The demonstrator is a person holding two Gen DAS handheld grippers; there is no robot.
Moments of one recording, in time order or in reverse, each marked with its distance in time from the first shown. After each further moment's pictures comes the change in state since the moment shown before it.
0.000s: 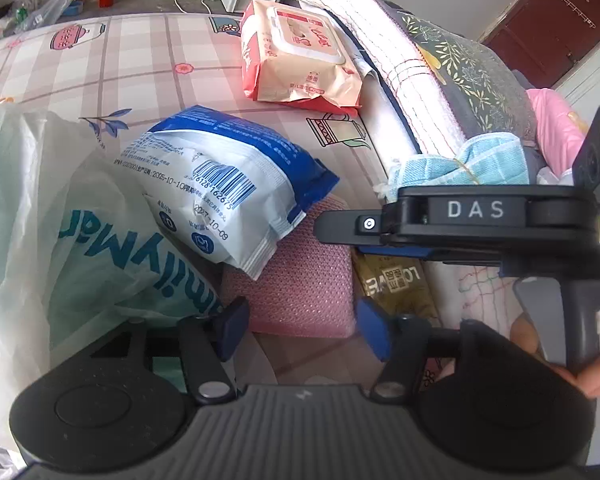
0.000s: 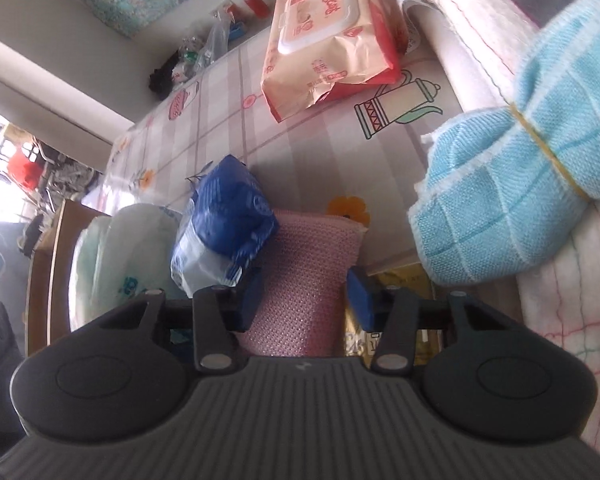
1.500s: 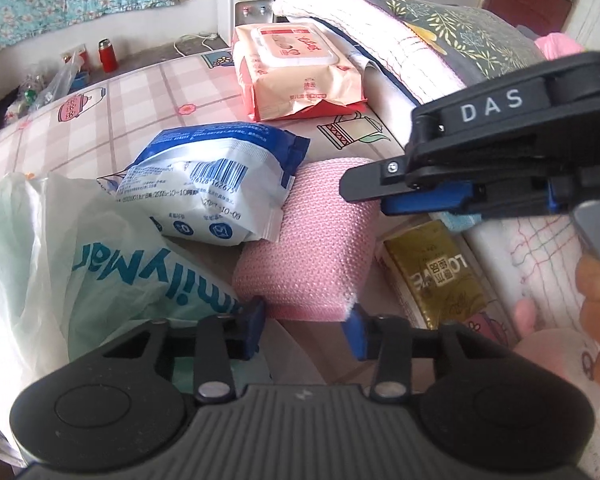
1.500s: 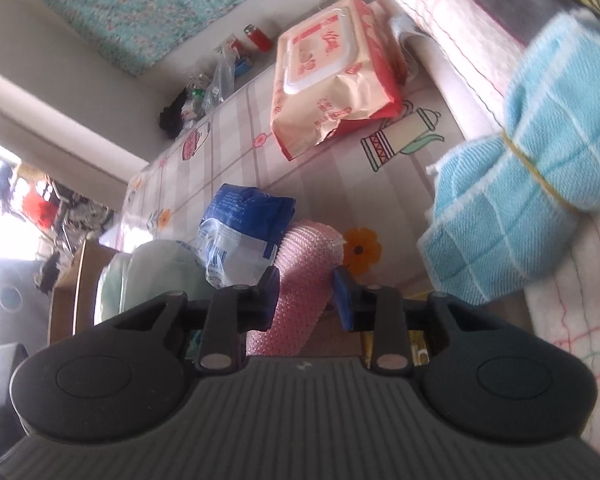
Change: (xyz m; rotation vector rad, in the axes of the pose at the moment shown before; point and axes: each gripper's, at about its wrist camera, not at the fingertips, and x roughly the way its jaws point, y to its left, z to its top) left arm 0.007 -0.022 -0.006 0.194 -0.051 0.198; right arm -0.013 -0.006 0.001 0.097 -0.101 0.068
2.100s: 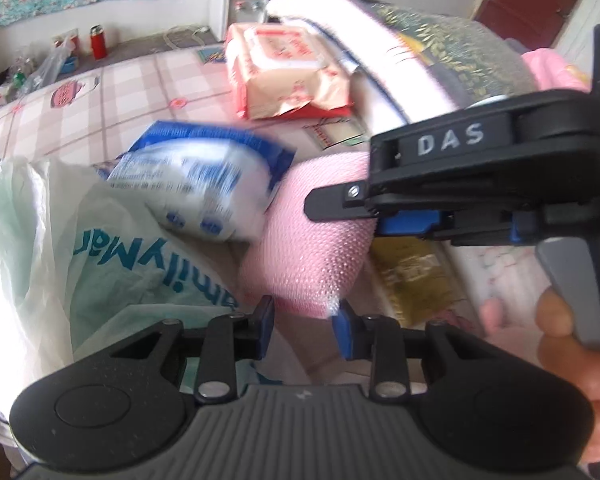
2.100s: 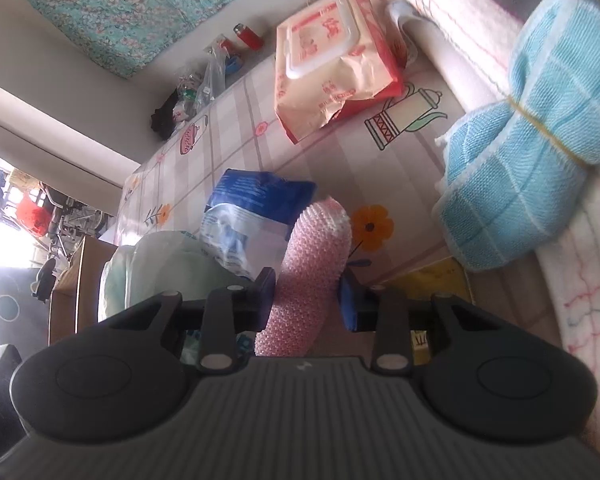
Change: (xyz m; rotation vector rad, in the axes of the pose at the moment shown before) left arm -0.019 0.003 -0.001 -0.027 -0.006 -0.087; right arm -0.004 0.019 -0.017 0.008 -0.004 -0.033
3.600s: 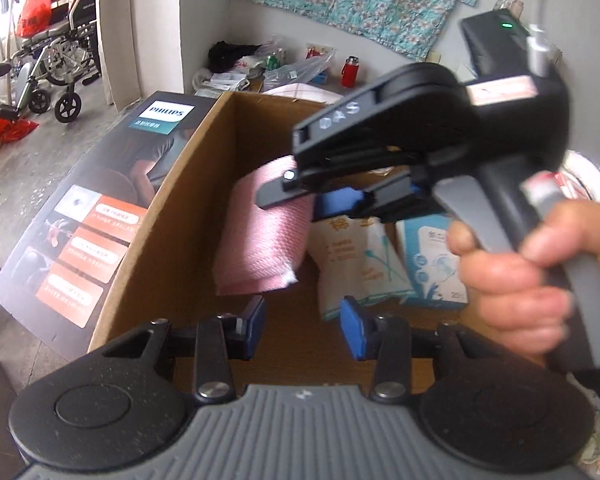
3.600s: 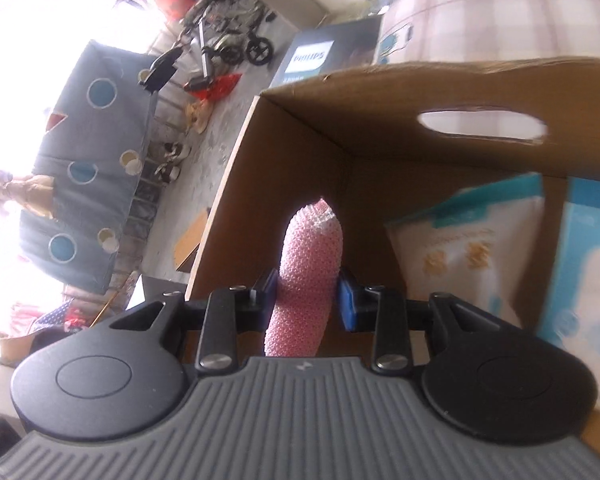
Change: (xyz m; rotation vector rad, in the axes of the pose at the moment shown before) left arm -0.211 0.306 -0.124 -0.485 -0.180 0.377; right arm 0.232 0.431 -0.124 -0.447 0.494 0.334
